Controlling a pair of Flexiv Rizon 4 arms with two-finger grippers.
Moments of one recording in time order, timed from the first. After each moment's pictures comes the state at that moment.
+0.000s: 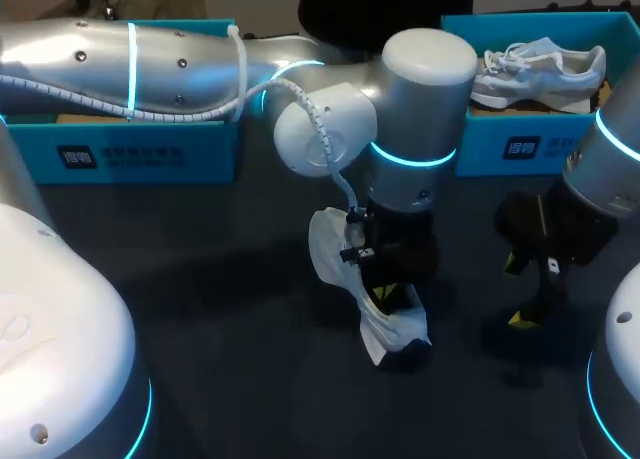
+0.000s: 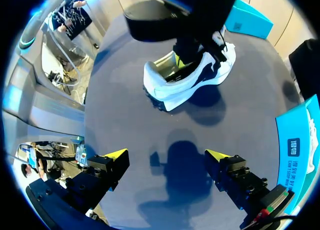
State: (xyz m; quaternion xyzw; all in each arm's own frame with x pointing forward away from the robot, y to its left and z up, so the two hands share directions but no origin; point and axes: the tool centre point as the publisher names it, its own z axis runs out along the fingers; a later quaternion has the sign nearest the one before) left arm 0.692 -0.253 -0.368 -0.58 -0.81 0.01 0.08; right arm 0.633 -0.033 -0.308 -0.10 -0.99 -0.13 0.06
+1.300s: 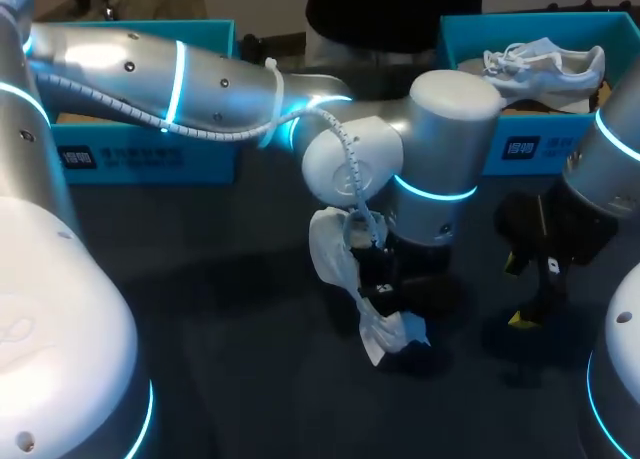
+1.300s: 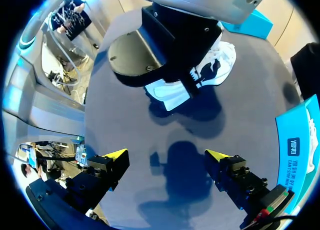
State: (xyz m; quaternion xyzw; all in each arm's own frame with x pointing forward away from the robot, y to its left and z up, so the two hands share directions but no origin) left arm 0.652 -0.268 -0.410 -0.57 -0.81 0.01 0.14; right arm 0.633 -0.033 -0.308 -0.10 -0.99 -0.13 0.06
